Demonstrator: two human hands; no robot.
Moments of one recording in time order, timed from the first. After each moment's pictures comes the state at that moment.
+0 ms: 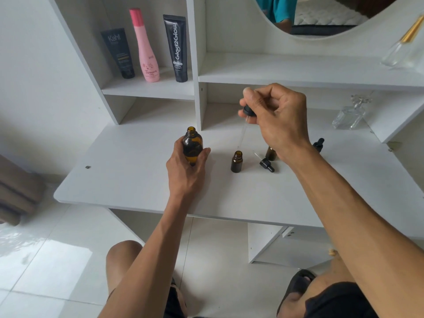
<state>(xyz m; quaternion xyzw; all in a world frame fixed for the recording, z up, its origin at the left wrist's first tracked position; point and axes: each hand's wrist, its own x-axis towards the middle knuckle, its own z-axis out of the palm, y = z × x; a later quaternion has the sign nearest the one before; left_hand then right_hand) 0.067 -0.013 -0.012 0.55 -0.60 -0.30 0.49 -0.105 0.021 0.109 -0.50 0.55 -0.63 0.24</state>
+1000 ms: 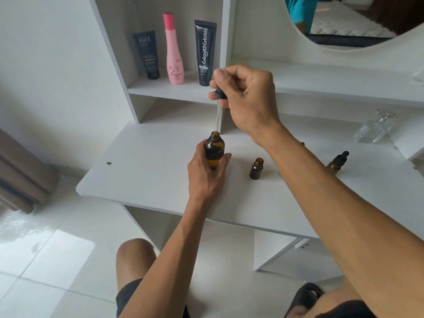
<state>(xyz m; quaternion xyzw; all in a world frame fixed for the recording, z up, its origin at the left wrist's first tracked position) 0.067 -0.011 -0.011 0.54 -0.60 -0.32 0.50 -0.028 -0.033 0.134 -0.58 0.48 -0.61 0.25</state>
